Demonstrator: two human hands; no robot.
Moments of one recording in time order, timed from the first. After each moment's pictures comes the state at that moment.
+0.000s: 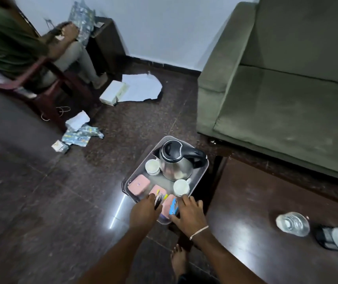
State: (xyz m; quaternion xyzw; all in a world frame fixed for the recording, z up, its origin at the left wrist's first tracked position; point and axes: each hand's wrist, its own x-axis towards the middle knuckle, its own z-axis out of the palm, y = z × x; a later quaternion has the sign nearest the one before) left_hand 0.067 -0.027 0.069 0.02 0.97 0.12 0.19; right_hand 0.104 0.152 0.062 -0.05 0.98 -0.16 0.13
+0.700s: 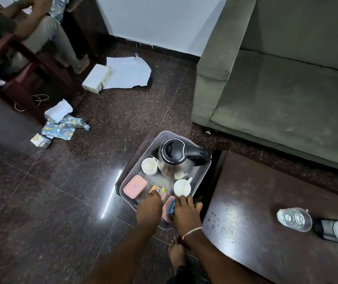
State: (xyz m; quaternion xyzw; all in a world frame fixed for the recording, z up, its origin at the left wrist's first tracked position) left_hand 0.025 -0.017 0.021 0.02 0.96 0.04 0.26; right_hand 0.078 0.109 0.025 0.04 0.98 -0.09 0.17
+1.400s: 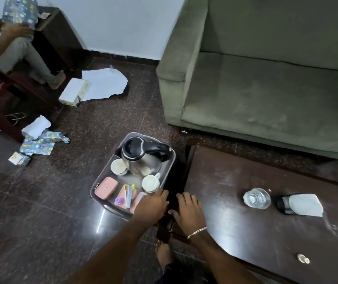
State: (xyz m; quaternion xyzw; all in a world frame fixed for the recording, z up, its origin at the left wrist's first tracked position) left_hand 0.060 0.077 0.058 0.31 0.93 0.03 0.18; right_hand 0.140 0.225 0.049 0.07 0.97 -0.19 0.13
